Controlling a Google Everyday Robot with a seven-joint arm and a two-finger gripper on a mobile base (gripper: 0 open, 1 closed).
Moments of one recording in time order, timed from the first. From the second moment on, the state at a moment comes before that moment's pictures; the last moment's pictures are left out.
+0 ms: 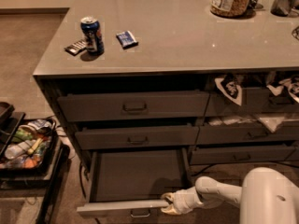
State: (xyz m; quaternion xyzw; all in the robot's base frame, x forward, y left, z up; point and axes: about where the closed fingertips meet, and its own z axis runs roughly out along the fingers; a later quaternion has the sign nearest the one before) arm 0.448 -0.078 0.172 -0.64 0.66 0.30 0.26
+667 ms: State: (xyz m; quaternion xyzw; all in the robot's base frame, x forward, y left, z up) arm 0.434 -0.077 0.172 -0.64 0.66 0.31 0.26
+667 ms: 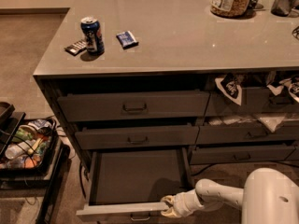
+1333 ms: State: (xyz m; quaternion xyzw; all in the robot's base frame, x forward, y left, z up) arm 0.420 -0.076 0.174 -0.64 0.66 0.31 0.25
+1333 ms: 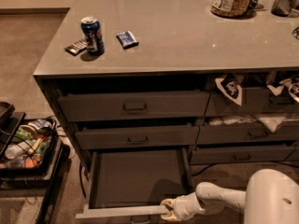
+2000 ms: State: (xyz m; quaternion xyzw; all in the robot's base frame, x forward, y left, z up) arm 0.404 -0.073 0.174 -0.63 0.66 0.31 0.25
